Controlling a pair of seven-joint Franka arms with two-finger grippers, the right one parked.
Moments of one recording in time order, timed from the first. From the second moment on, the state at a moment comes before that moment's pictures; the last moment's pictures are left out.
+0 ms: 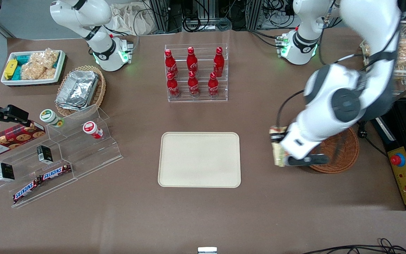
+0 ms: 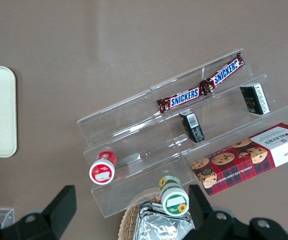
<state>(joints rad) -0.15 0.45 -0.33 -1.49 0.02 1.91 -0.46</state>
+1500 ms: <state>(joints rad) -0.34 0.59 -0.20 -1.38 0.02 1.99 -0.60</state>
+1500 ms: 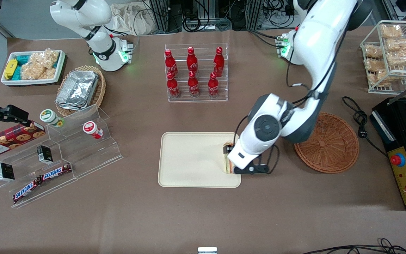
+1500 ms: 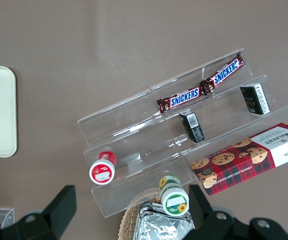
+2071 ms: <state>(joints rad) -0.03 0.28 -0.19 -1.37 0.02 1.65 -0.21</state>
